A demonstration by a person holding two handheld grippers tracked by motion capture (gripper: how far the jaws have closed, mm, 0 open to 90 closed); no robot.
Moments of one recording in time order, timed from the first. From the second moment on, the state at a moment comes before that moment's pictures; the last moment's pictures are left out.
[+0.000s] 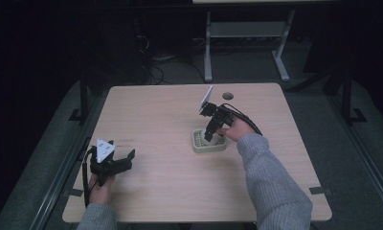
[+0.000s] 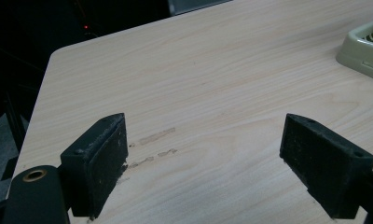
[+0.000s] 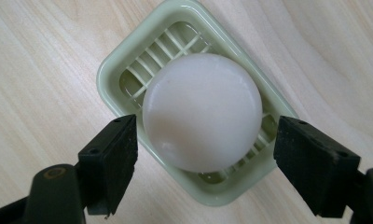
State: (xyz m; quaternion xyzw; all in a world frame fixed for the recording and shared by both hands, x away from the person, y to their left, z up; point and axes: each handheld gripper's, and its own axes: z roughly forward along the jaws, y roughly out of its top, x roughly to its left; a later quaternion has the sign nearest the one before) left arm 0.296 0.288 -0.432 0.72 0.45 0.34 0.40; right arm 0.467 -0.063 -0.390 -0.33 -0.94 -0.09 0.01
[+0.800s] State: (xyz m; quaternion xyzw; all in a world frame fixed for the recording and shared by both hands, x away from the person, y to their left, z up) left arm 0.296 0.289 -0.432 0.72 0.45 0.35 0.39; right arm 0.446 -0.097 -0.377 -0.34 -0.93 -0.11 0.01
